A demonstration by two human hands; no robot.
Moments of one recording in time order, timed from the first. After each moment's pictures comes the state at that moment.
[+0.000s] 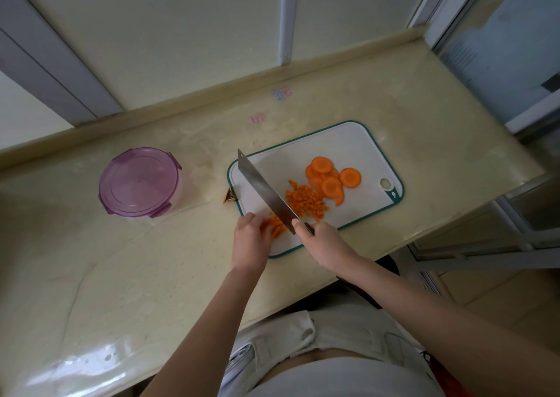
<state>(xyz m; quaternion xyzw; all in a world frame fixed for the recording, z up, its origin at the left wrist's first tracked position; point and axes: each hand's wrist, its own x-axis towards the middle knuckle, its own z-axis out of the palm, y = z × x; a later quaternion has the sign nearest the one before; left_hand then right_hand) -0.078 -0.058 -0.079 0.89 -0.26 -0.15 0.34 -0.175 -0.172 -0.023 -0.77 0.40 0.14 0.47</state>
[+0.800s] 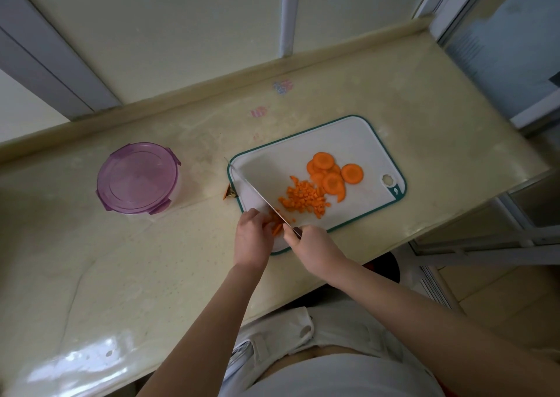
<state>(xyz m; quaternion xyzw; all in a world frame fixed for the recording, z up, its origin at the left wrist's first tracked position) -0.077 -0.063 -0.086 0.89 -0.25 -0.15 0.34 -0.168 -0.155 -0.048 -0.83 0.37 0.16 0.39</state>
